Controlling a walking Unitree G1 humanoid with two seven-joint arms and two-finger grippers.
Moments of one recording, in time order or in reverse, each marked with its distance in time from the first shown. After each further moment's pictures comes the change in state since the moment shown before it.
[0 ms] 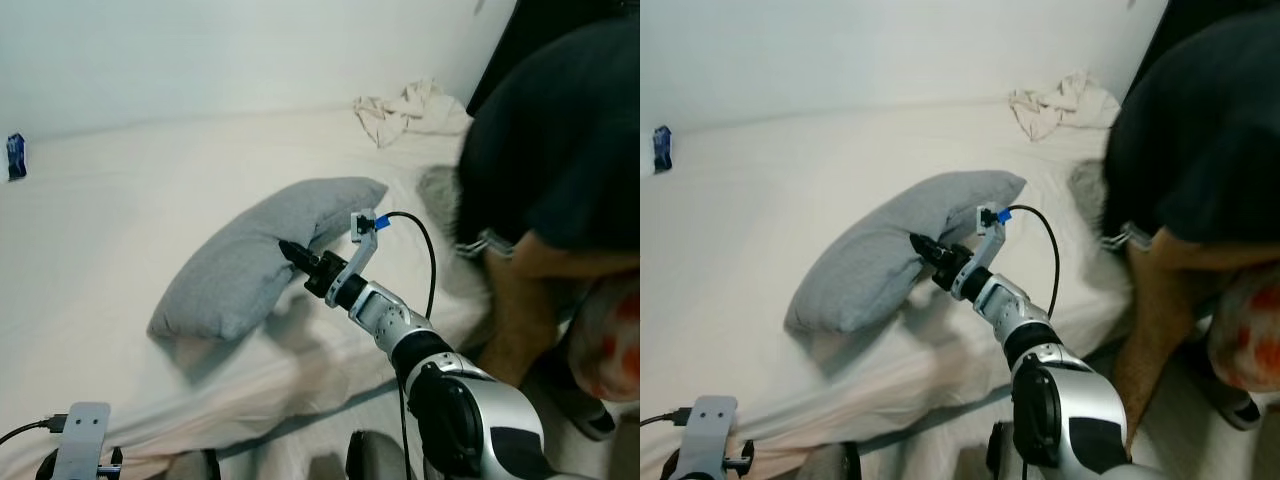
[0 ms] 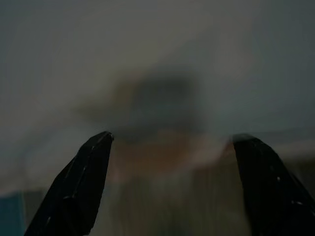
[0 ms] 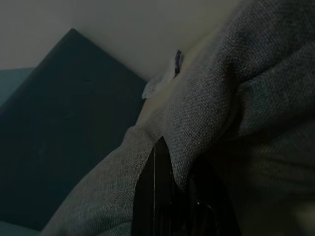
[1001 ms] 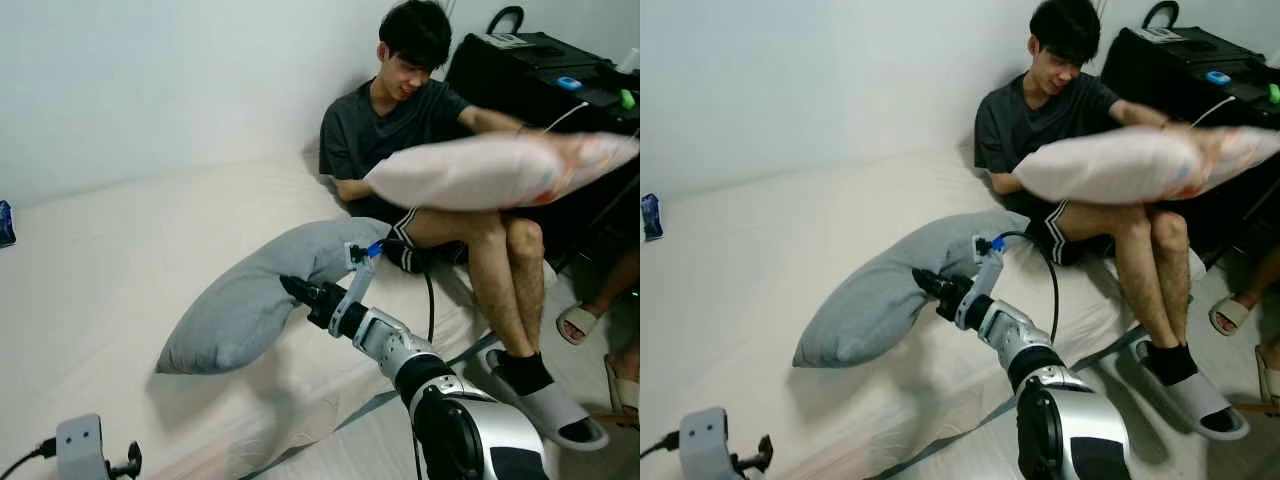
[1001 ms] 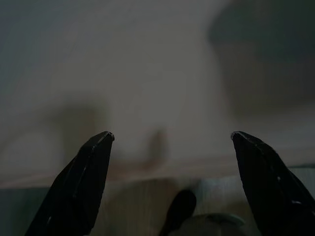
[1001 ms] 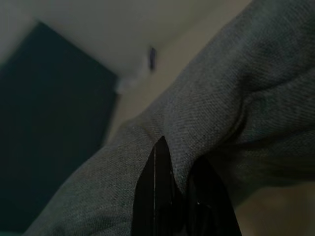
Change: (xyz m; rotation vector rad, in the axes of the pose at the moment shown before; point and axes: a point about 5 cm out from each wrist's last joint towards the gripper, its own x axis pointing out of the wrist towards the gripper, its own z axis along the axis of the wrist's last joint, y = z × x) left arm -0.019 -0.032 -0.029 -0.328 0.053 -0.042; right arm -0.029 -0.024 -0.042 -0.059 0.173 -0.153
